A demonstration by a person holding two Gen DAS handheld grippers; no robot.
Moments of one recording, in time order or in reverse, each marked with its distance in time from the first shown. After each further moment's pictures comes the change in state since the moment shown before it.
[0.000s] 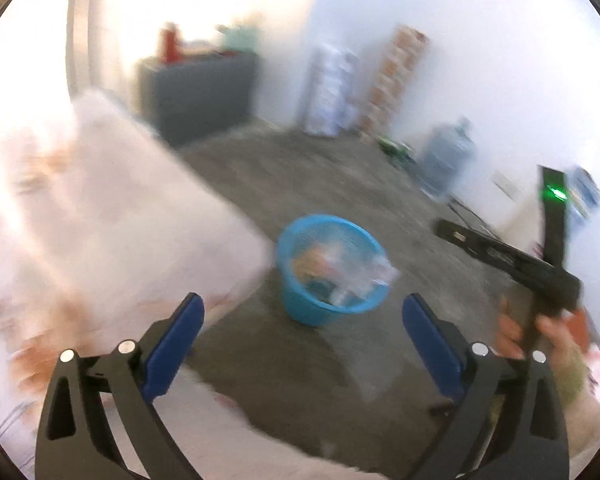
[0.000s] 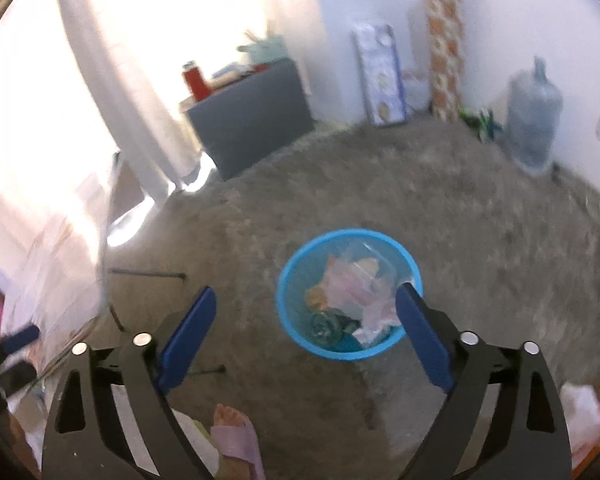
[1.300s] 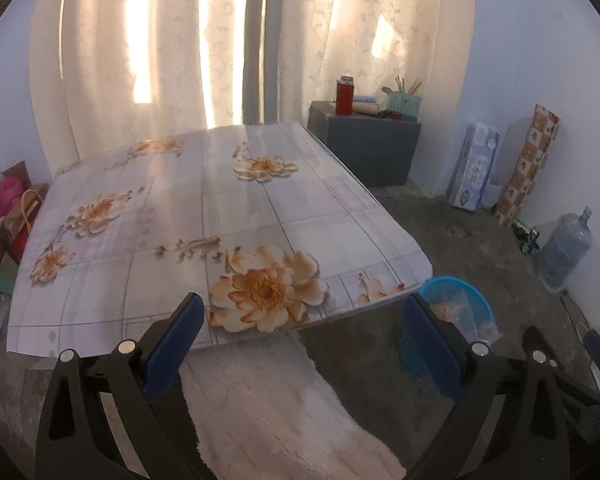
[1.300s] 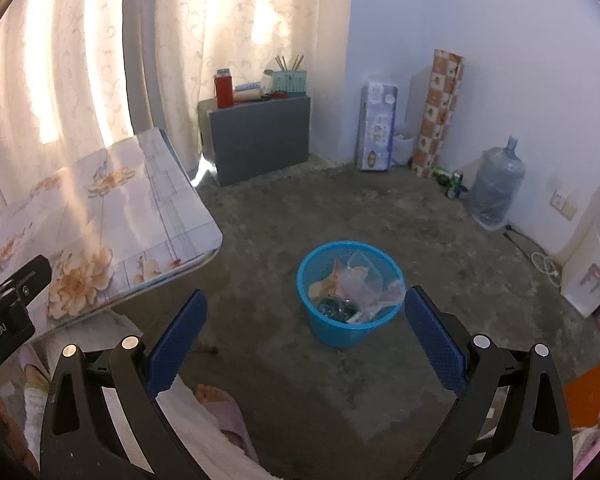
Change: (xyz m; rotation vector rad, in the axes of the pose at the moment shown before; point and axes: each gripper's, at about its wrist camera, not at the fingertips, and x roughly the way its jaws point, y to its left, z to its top) left arm -0.104 0.023 -0.051 -0.233 -0.168 0.459; right arm -0.093 0.132 -0.081 -0.177 -0.120 -0.207
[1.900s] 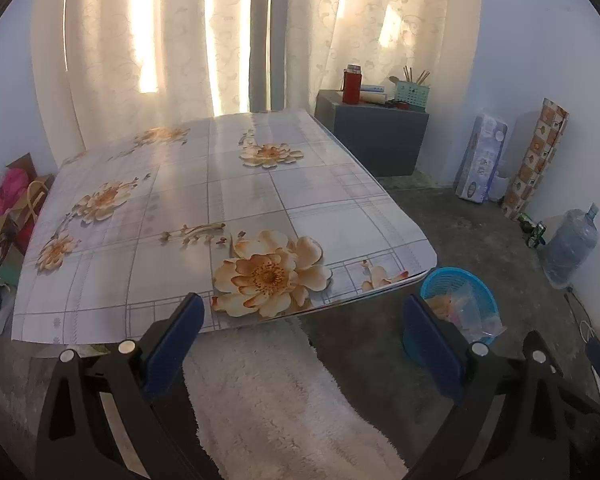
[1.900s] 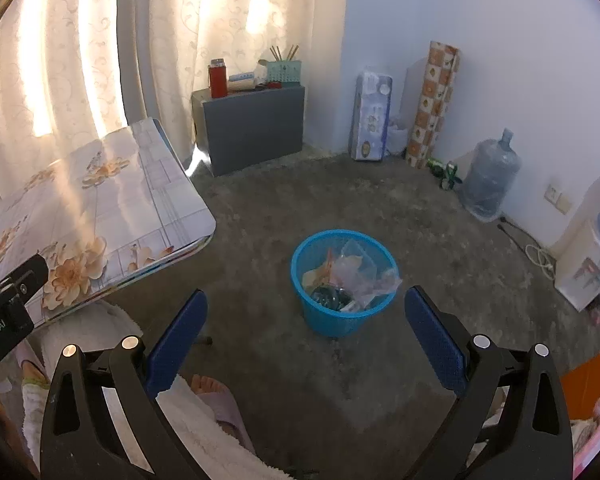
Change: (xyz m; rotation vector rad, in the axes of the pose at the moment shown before) left arm -0.001 -0.002 -0.003 -0.024 0.038 0.033; right arm -0.002 0.000 -0.003 0.014 0.039 -0.025
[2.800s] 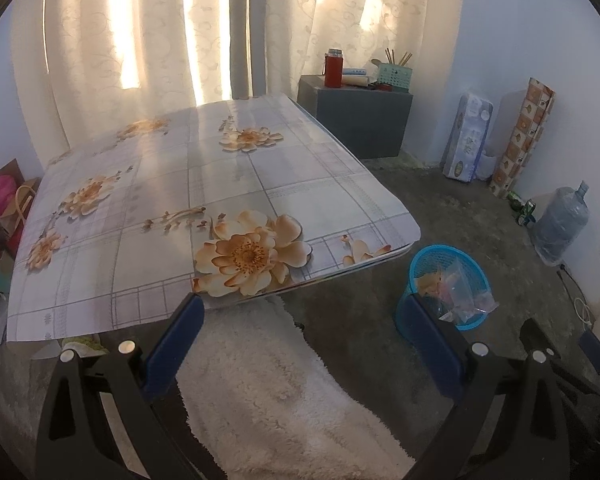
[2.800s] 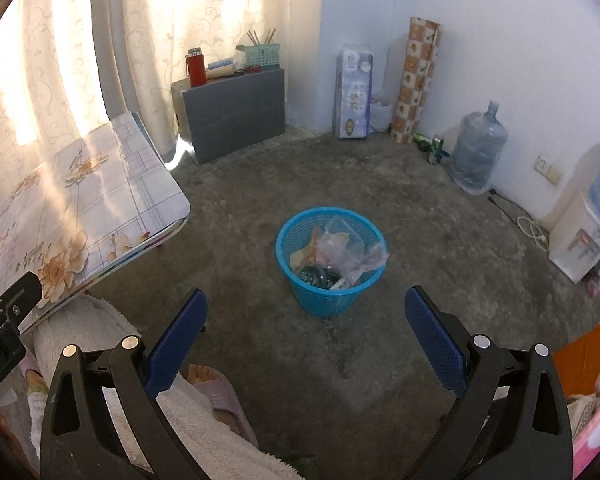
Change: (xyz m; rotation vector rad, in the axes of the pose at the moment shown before) left arm 0.003 -0.009 -0.011 0.052 0.050 -0.042; right arm 0.003 -0.019 -0.006 0.063 0.069 -0.028
